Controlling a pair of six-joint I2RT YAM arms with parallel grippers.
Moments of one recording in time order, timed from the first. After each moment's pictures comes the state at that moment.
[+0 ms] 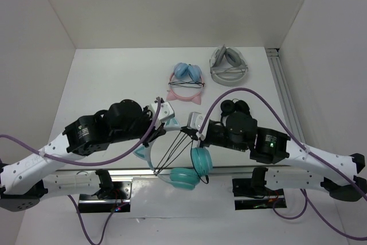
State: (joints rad) left arm -1.07 0.98 1.28 -0.88 -0.03 0.02; right arm 1.22 0.89 1.02 -0.32 0.02 -0.35
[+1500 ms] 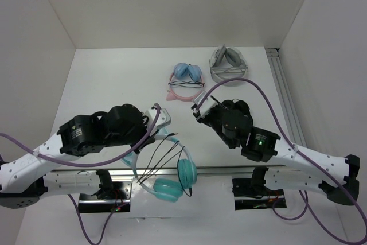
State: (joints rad) left arm -1.11 0.99 1.37 -1.12 -0.09 -0.03; right arm 1.14 0.91 0.89 -0.11 0.59 -0.44
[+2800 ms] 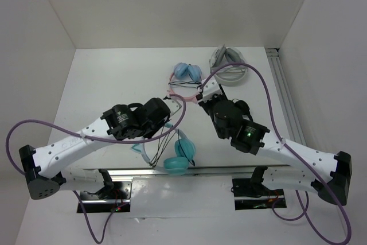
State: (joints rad) left arm -1.01 1.23 1.30 -1.12 -0.37 -0.09; right arm 1.02 1.02 0.90 -0.02 0.81 -0.27
